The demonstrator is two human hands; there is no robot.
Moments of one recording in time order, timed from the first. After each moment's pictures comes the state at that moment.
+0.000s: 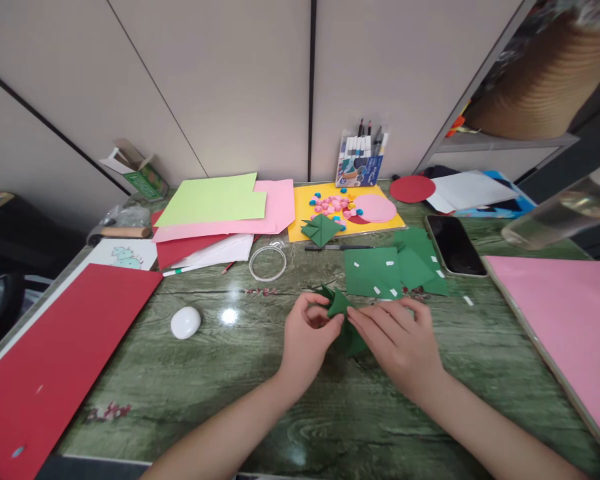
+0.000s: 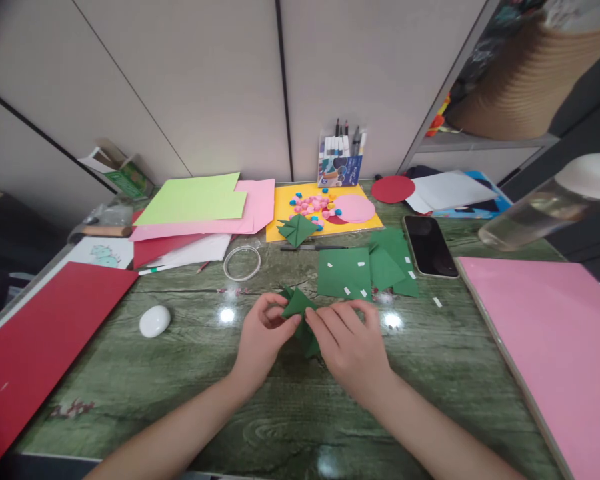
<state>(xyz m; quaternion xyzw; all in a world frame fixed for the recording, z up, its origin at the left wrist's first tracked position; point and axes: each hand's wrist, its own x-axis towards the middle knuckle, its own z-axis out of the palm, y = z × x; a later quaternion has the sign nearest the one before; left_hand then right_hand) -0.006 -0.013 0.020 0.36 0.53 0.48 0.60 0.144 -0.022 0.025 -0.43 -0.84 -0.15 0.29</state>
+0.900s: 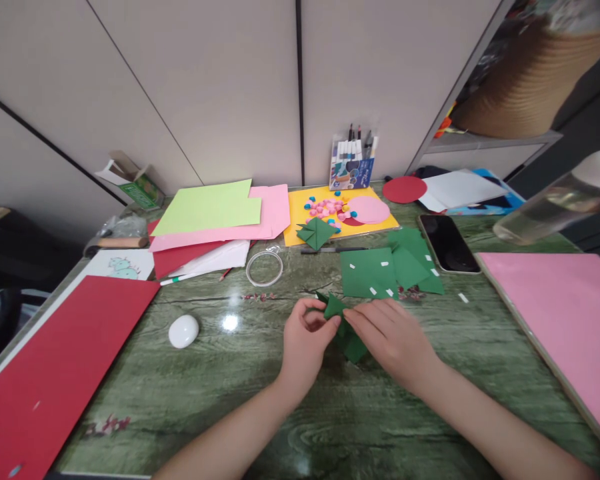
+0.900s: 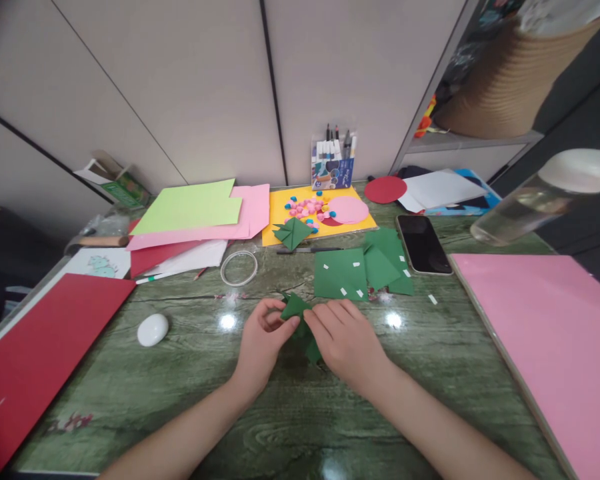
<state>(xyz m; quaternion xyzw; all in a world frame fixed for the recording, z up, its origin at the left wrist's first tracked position) -0.004 -0.014 0.011 0.34 0.52 0.49 0.61 0.151 -0.012 0.020 -0.39 -0.88 -0.13 0.25</state>
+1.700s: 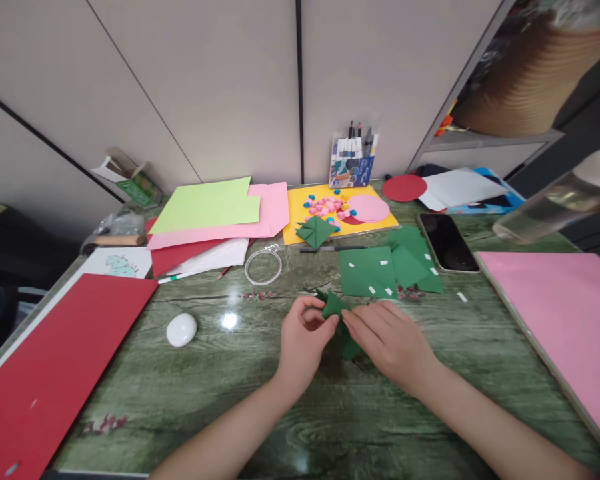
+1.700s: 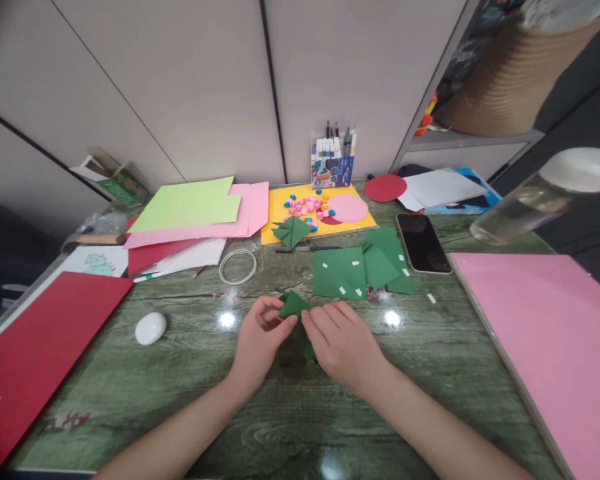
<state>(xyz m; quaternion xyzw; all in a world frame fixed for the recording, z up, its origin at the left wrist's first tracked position) -0.006 -0.012 0.012 0.38 0.53 0.47 0.60 0.149 -0.014 0.015 -0.36 -0.88 -0.16 0.24</state>
